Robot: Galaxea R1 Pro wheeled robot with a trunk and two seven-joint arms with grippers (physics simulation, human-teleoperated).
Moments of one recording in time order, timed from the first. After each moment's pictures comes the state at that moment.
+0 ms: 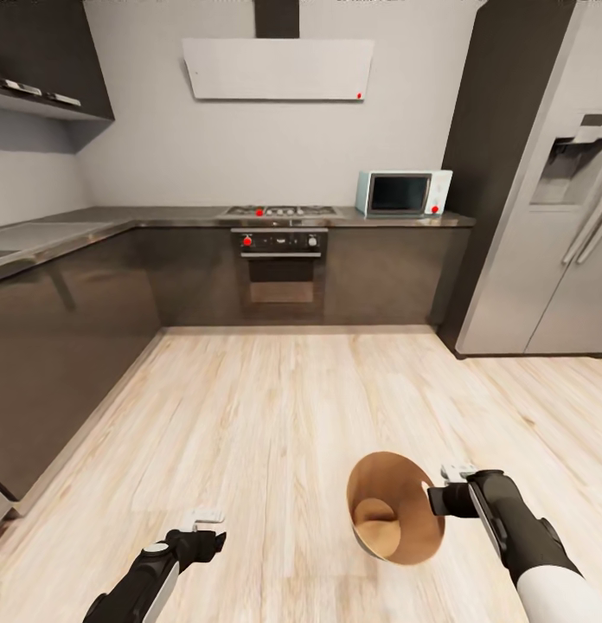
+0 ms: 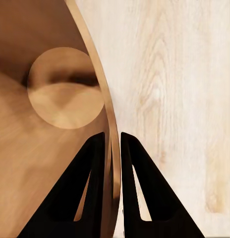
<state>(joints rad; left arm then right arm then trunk) -0.41 0.02 -0.01 -0.64 -0.01 0.28 -0.09 -0.54 -0.14 -0.18 -0.85 0.27 0.82 0.41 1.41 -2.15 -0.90</state>
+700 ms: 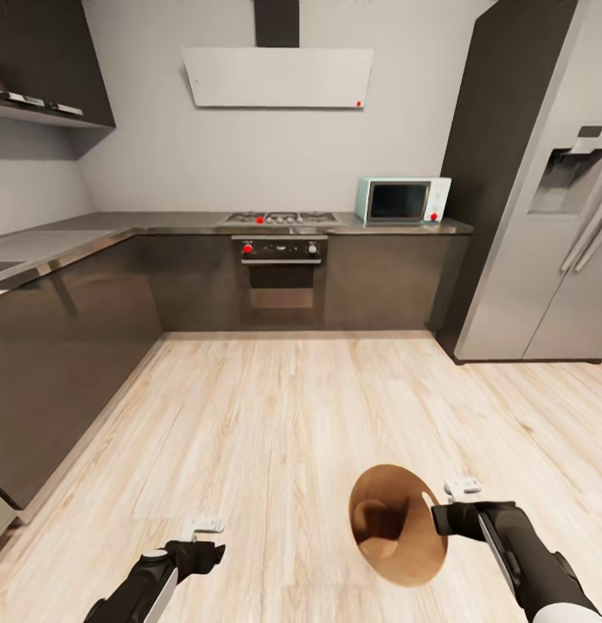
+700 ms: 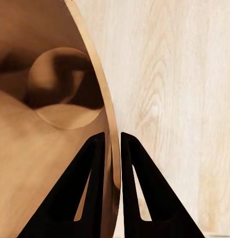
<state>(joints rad) -0.41 0.02 -0.01 -0.60 -0.01 0.31 -0.10 -0.45 -0.15 -0.19 -0.85 0.27 0.62 0.44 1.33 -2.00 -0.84</state>
